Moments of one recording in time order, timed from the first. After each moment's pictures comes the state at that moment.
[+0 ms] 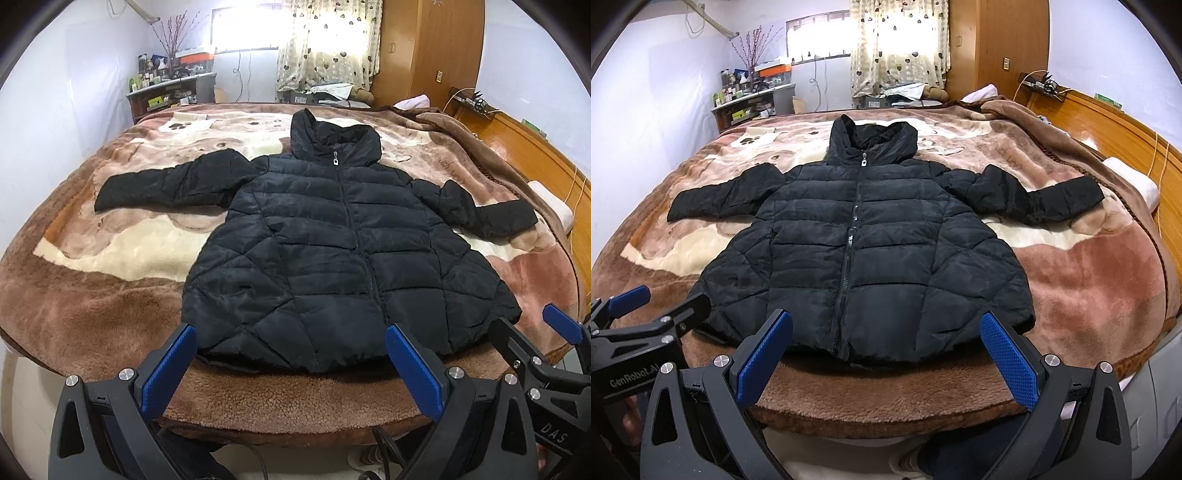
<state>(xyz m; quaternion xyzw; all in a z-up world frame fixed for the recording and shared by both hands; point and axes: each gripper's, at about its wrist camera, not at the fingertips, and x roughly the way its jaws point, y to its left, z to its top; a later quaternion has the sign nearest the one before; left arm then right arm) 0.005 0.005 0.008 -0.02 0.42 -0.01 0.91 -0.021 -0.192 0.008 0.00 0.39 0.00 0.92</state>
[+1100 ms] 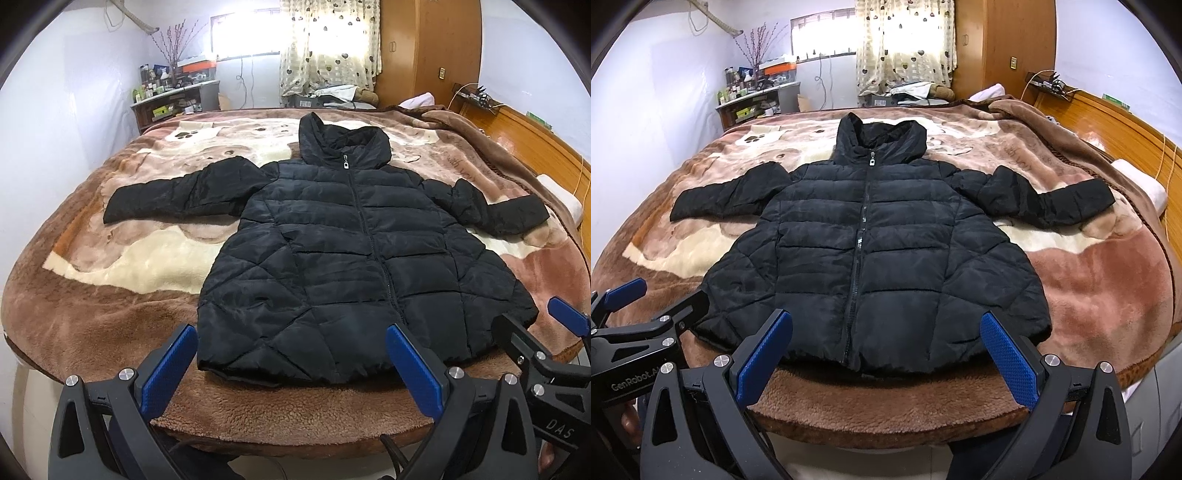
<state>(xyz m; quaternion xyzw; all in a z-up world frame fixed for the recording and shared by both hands) 0.015 0.012 0.006 0.00 0.42 0.00 0.91 -0.006 -0.182 0.001 0.00 0.40 0.01 0.92</state>
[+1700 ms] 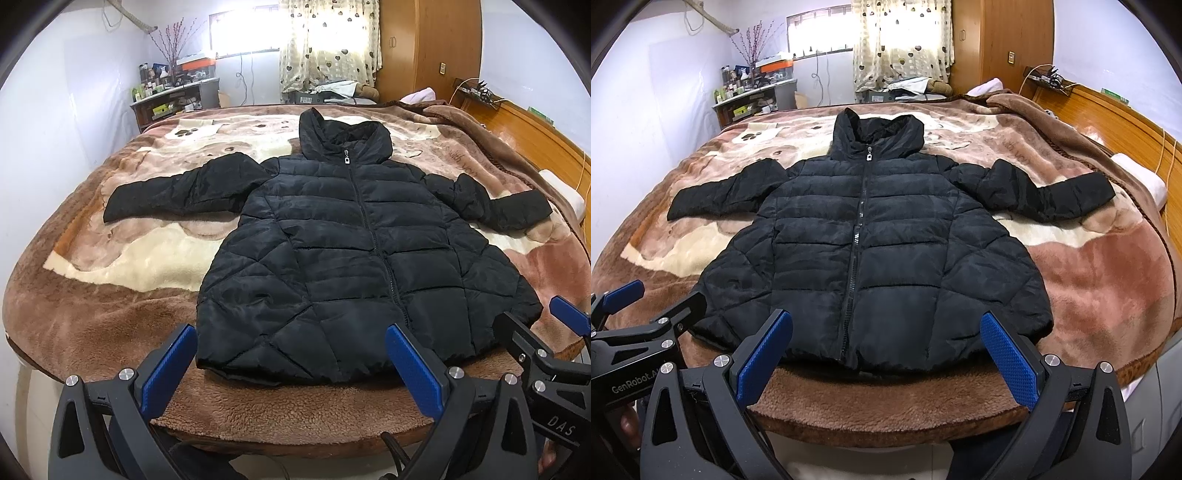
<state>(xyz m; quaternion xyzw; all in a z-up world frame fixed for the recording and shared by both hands) 0.017 0.009 0.001 0.01 0.42 0.01 0.91 -0.004 -0.186 -0.002 0.00 0.41 0.01 0.91</state>
